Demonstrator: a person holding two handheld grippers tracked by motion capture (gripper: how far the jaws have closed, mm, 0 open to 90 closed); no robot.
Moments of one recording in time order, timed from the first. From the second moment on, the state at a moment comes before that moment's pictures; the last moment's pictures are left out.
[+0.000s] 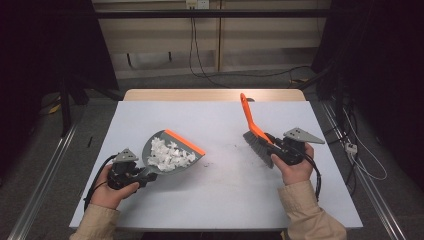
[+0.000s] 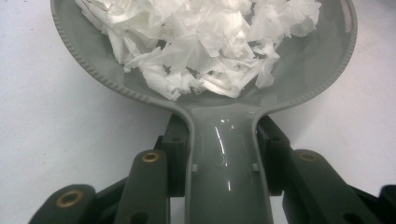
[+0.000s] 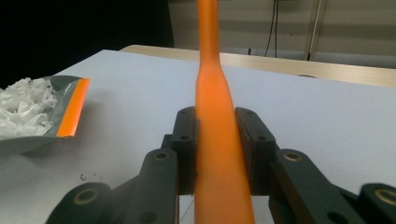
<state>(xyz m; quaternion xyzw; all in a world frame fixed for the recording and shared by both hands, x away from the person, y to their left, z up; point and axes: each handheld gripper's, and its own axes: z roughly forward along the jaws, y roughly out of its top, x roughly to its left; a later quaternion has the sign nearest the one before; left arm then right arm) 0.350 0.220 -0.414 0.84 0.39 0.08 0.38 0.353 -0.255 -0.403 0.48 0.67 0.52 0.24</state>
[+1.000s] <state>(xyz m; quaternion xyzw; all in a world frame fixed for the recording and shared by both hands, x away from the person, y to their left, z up) 0.361 0.237 -0.421 0.81 0.45 0.10 0.36 0.343 -0.288 -0.410 0.50 0.66 0.50 0.27</state>
